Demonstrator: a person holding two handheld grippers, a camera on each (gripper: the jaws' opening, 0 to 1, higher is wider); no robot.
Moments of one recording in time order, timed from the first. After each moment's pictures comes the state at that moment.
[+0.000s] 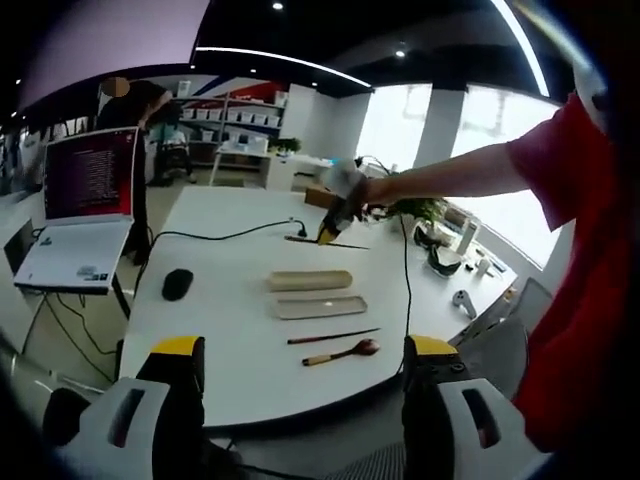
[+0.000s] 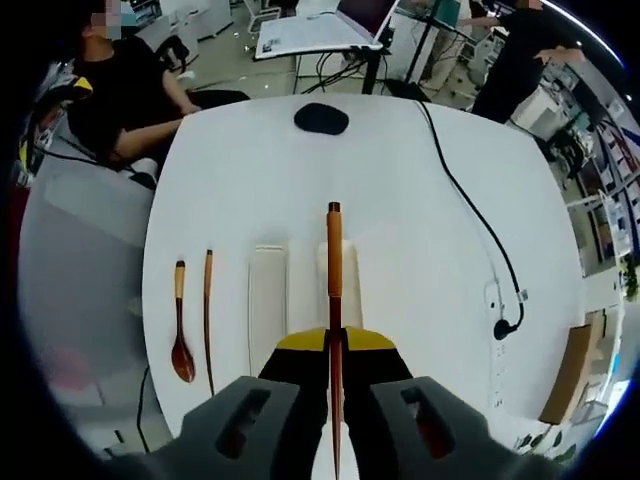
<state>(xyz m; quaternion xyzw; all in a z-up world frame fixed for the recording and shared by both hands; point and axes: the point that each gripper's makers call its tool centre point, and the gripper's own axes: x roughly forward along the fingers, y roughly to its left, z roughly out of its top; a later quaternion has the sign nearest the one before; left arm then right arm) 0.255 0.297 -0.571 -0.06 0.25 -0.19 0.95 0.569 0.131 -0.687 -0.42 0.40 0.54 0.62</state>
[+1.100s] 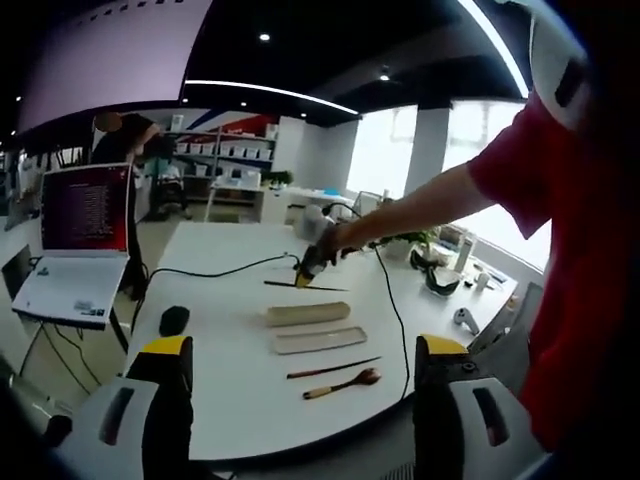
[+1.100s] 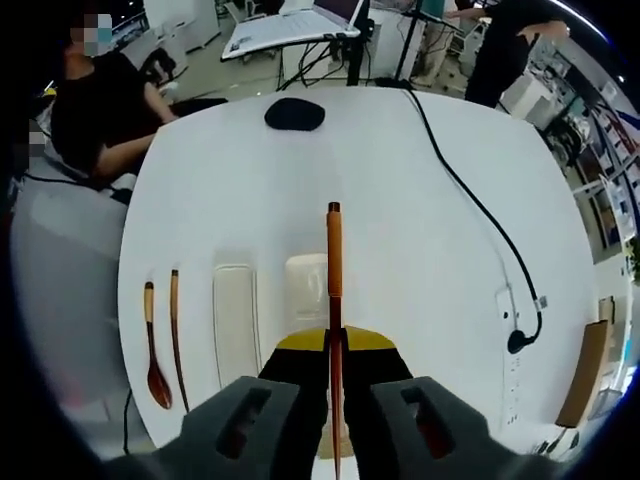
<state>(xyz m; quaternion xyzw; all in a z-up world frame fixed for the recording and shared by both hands) 0.268 0.288 -0.549 -0.04 0.18 -0.20 0.96 0.596 0.149 -0.739 -0.39 0.41 0.53 0.63</state>
